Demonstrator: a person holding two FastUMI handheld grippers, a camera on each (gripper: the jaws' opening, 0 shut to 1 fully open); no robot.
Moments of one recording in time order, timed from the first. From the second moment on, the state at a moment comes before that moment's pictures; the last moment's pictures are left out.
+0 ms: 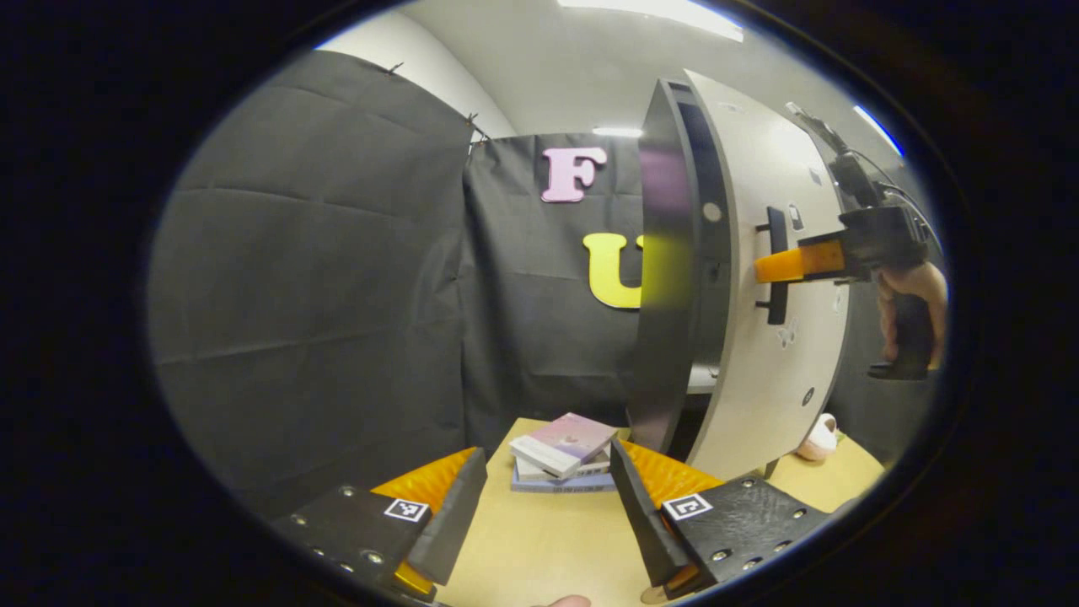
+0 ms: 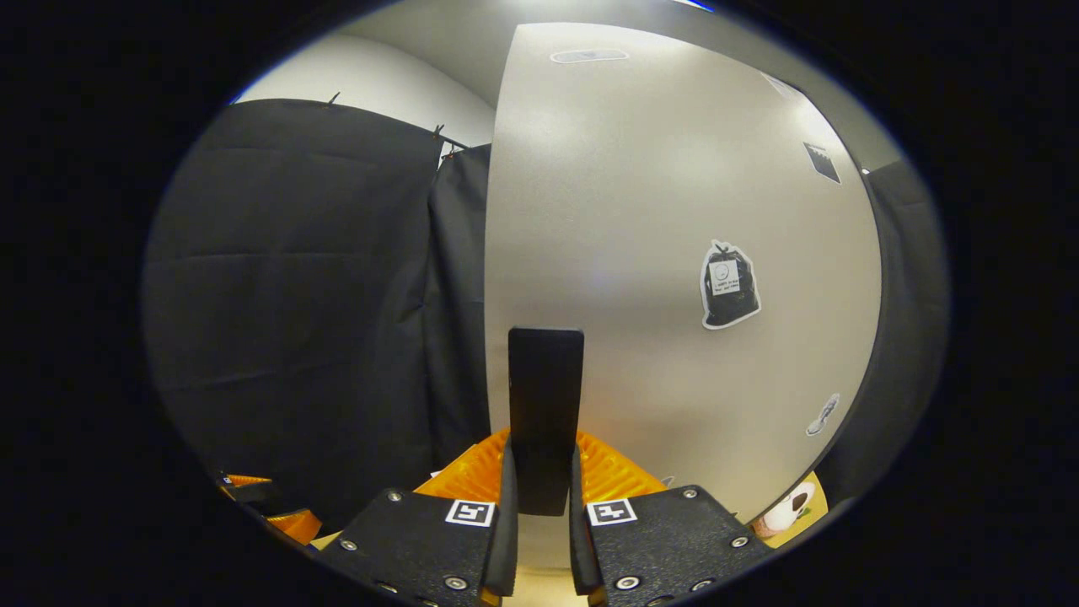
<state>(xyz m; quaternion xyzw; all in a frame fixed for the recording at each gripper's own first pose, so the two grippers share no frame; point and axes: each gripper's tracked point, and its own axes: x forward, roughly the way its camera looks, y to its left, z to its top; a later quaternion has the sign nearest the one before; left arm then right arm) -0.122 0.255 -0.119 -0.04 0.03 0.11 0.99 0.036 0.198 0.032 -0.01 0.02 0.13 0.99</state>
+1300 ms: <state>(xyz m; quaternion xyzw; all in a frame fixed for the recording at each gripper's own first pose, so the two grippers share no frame) -0.206 0.032 -0.081 0.00 0.04 0.12 0.99 -0.086 0.051 0.034 0.01 0.06 0.22 0.97</state>
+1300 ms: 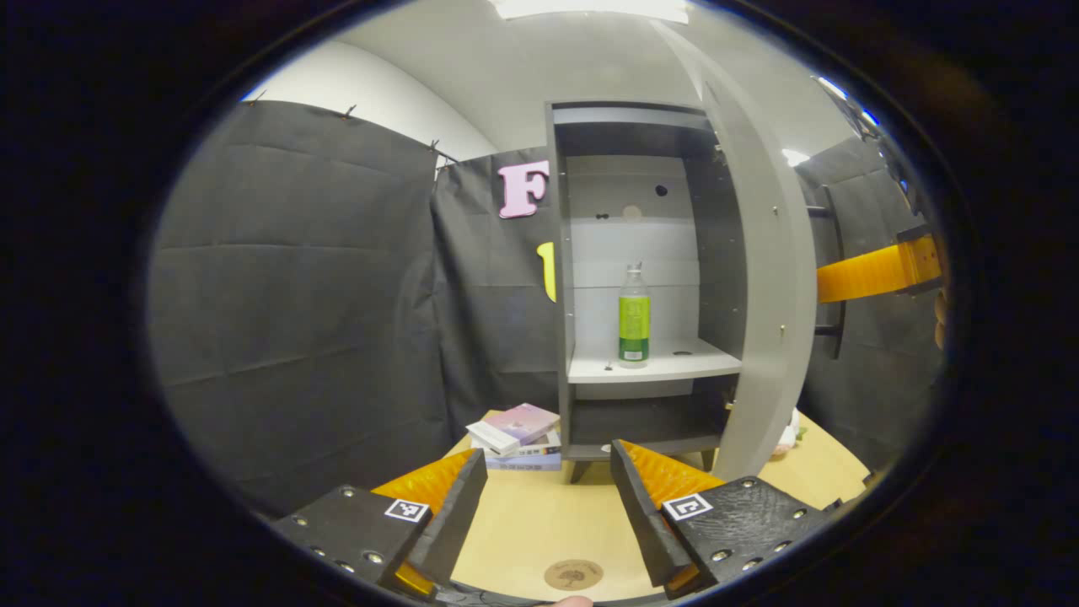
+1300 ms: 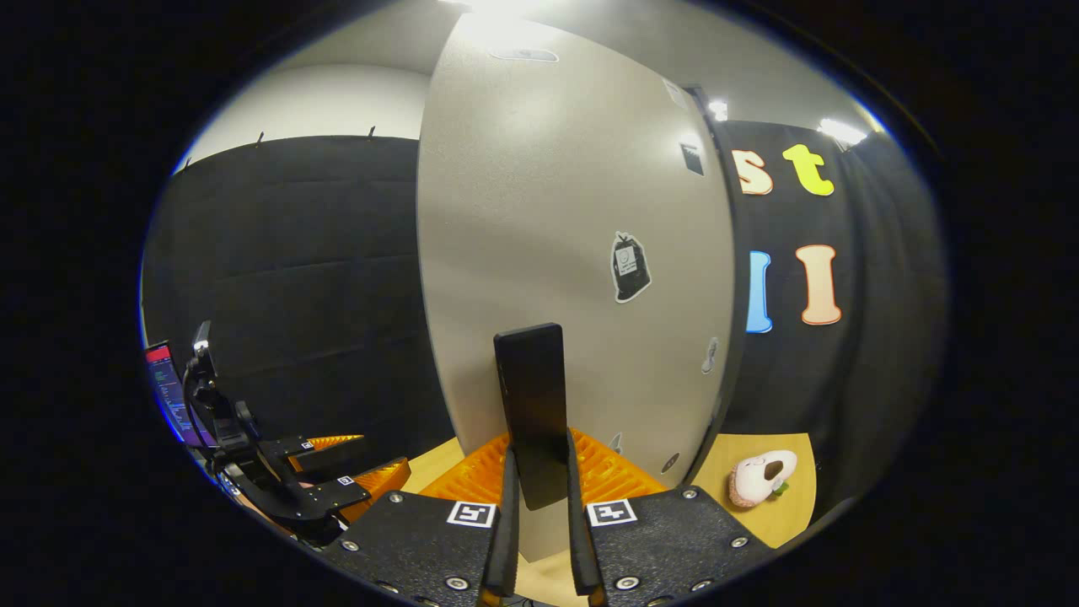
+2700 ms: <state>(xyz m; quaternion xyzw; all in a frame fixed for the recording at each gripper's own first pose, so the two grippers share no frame) 0.085 -0.057 -0.027 0.07 -0.02 0.00 1.00 -0.121 -0.086 0.013 0.07 0.03 -0.04 1.00</state>
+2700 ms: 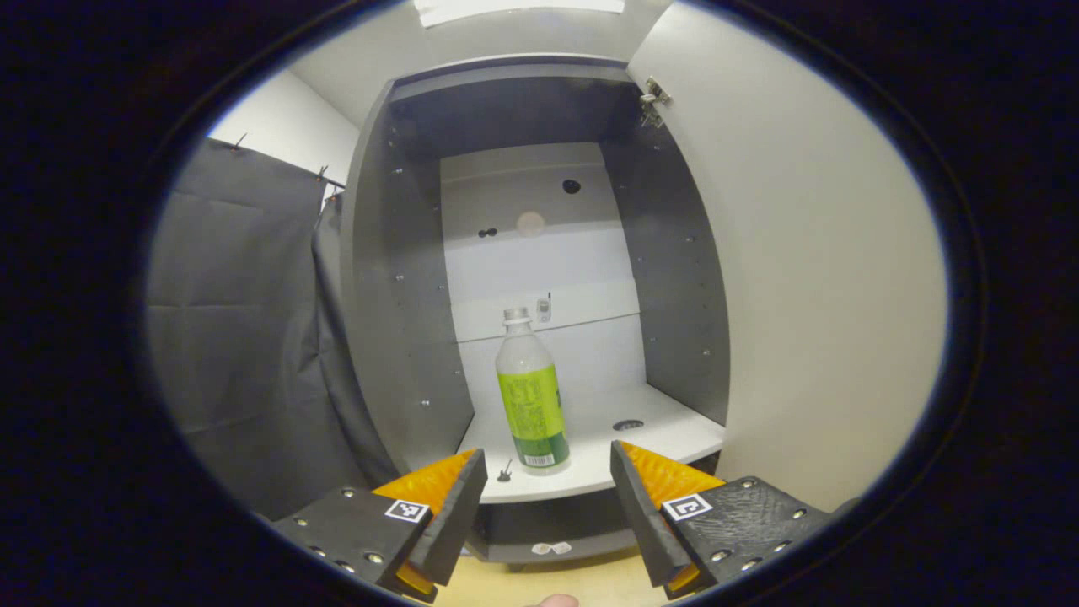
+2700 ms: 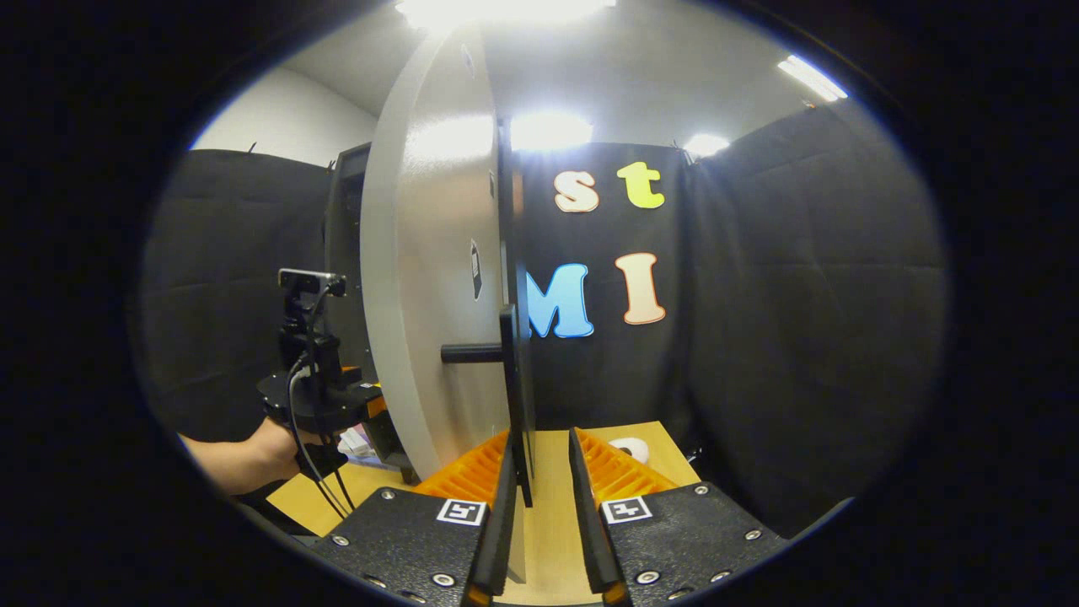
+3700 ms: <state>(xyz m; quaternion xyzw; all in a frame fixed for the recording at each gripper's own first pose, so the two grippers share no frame) 0.239 -0.040 -0.037 0.03 -0.04 -0.02 1.00 -0.173 -0.159 -0.051 0.08 0.06 -0.32 0.94</state>
